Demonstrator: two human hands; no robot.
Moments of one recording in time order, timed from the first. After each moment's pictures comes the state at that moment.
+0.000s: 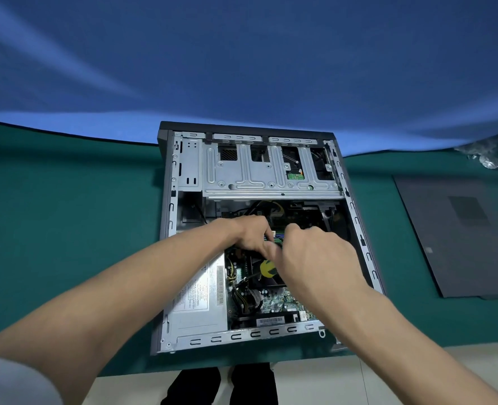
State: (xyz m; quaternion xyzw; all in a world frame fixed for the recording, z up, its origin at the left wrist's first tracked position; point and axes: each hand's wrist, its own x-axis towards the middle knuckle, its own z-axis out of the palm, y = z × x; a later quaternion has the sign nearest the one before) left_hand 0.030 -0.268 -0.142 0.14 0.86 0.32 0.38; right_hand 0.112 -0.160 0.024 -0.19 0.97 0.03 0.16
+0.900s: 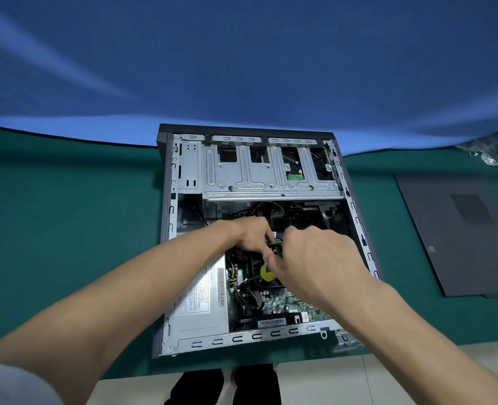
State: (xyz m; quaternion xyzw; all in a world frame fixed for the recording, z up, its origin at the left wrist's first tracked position) left_hand 0.033 -0.269 -0.137 0.14 0.87 0.30 0.37; right_hand 0.105 -0.158 0.025 -0.22 0.96 0.02 0.19
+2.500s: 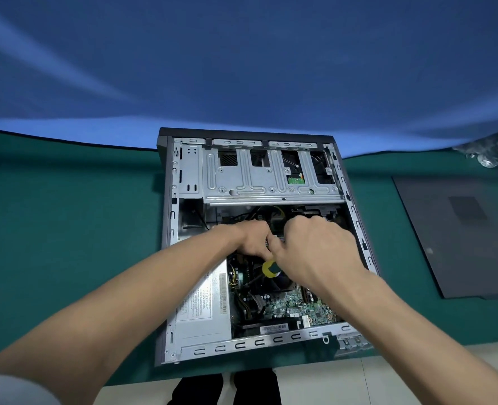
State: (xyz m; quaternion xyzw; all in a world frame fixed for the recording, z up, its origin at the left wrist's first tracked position) left_hand 0.030 -0.268 -0.151 0.10 0.86 0.31 0.39; right_hand 0.088 -0.163 0.011 -0.17 0.98 0.02 0.12
